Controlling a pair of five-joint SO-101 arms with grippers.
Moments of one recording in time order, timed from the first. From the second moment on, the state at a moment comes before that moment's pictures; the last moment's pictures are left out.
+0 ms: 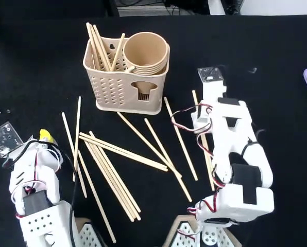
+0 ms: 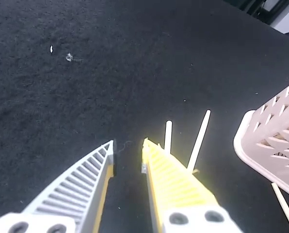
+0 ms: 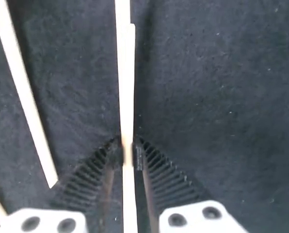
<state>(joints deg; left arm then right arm) -27.1 -96.4 92.5 40.0 13.0 6.7 3.4 33.3 49.1 15.1</state>
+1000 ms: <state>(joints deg) -27.1 -96.4 92.5 40.0 13.0 8.2 -8.7 39.0 48.3 15.1</state>
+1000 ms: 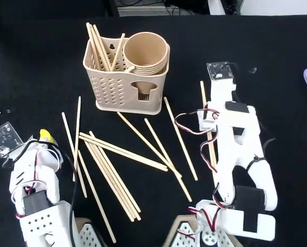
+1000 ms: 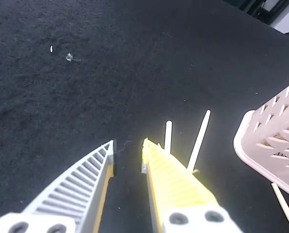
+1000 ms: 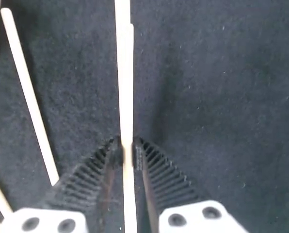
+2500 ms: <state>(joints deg) -25.4 -96.4 93.9 40.0 12.9 3.8 -28.6 12.7 70.1 17.3</state>
